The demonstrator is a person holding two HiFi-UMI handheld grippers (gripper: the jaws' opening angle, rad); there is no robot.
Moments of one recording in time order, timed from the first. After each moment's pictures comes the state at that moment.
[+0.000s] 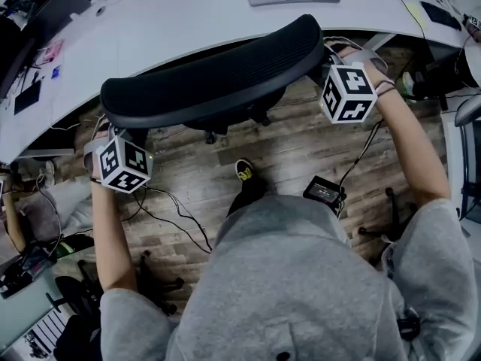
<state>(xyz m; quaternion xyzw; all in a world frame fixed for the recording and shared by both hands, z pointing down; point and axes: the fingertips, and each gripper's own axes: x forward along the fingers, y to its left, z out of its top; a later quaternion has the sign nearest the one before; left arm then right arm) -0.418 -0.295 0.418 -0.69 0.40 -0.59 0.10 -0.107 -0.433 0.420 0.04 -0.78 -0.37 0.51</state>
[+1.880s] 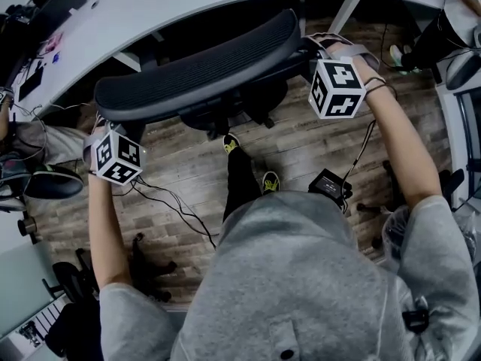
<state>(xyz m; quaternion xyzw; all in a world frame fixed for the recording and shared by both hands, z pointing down) -0.298 -0.139 0.420 -0.70 0.38 -0.59 0.11 0.018 -0.261 0.416 0.07 -0.78 -0.36 0.50</state>
